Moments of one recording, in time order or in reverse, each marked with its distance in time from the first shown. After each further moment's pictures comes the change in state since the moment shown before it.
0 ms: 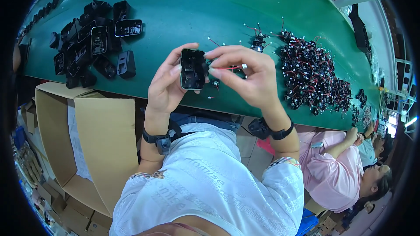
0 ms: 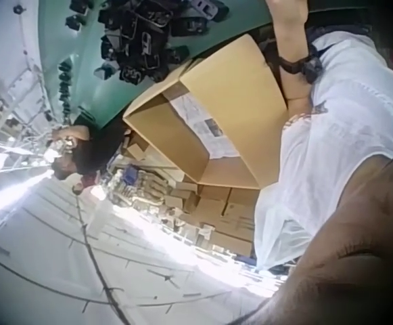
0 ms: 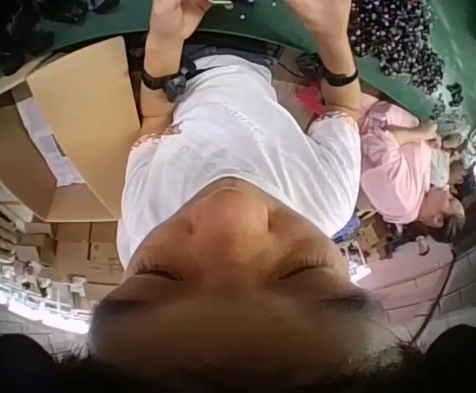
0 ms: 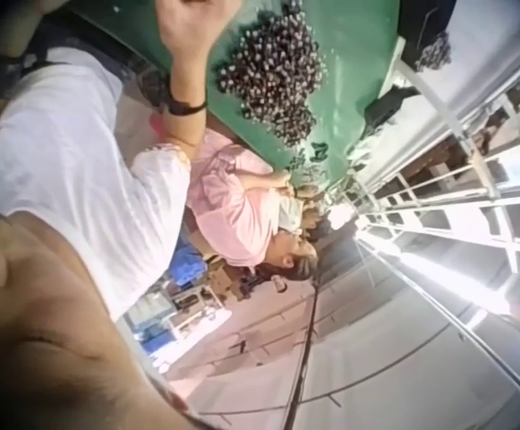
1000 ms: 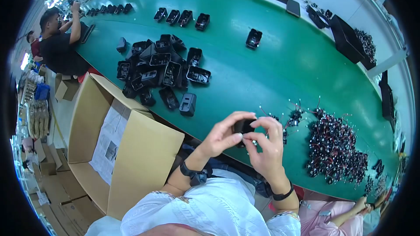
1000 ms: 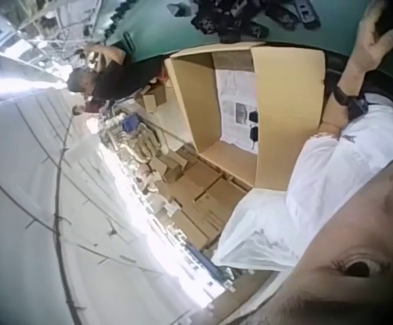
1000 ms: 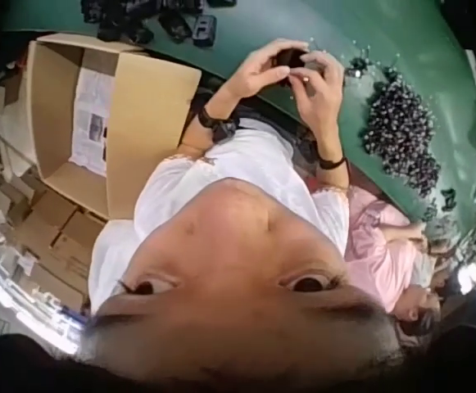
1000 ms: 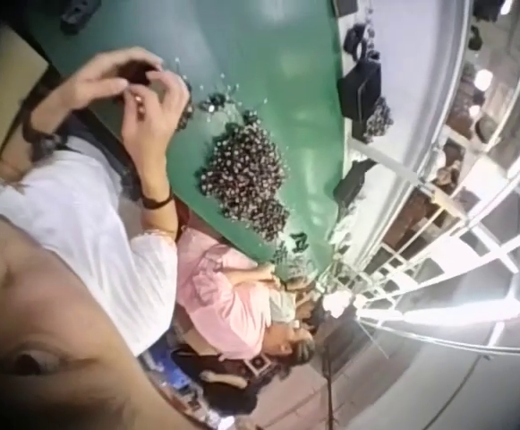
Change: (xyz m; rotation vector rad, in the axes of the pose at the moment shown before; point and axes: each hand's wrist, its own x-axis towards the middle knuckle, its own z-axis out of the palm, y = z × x) left_hand -0.013 -0.005 0.009 0.454 -0.091 0.262; right_hand -0.022 0.000 0.043 -0.625 0.126 -0.306
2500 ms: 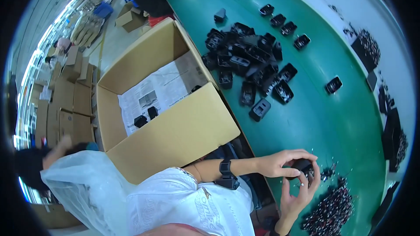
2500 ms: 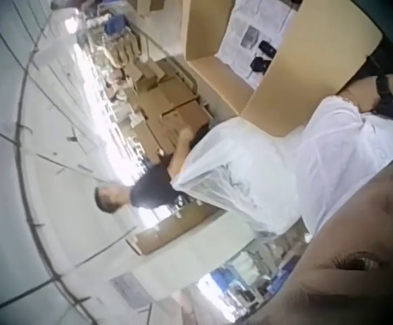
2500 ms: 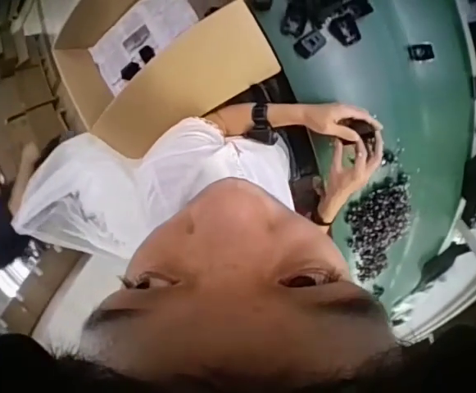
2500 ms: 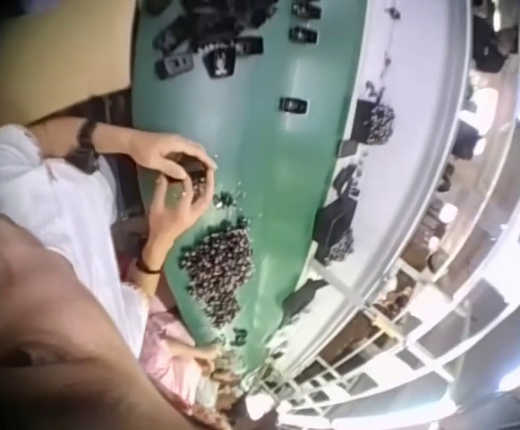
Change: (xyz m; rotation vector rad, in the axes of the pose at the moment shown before) left_hand 0.011 -0.011 0.006 0.124 -0.012 0.118; right_hand -0.014 0.004 -0.009 -0.009 -0.113 0.069
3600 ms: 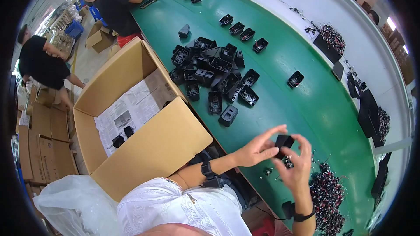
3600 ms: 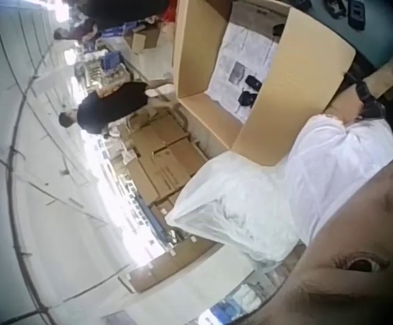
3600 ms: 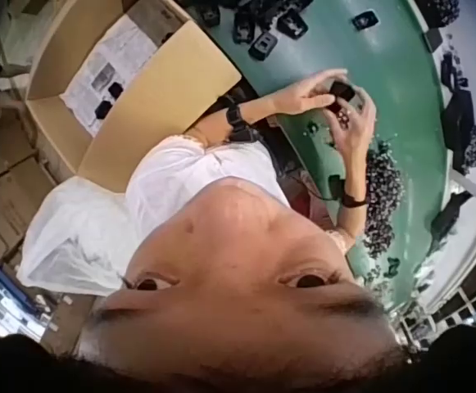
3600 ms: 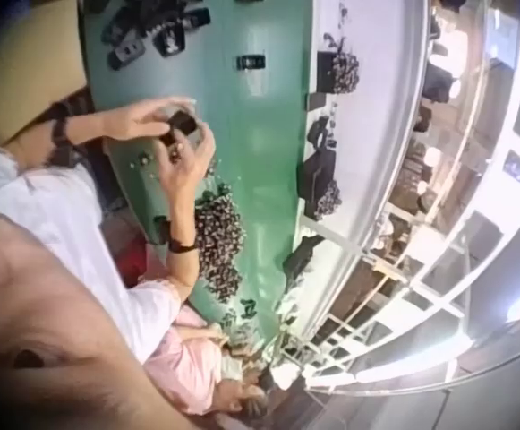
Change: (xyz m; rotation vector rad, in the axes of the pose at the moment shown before) left_hand 0.010 0.009 -0.012 -0.125 0.221 0.006; right_hand 0.083 0.014 -0.024 -0.106 -0.199 -0.235
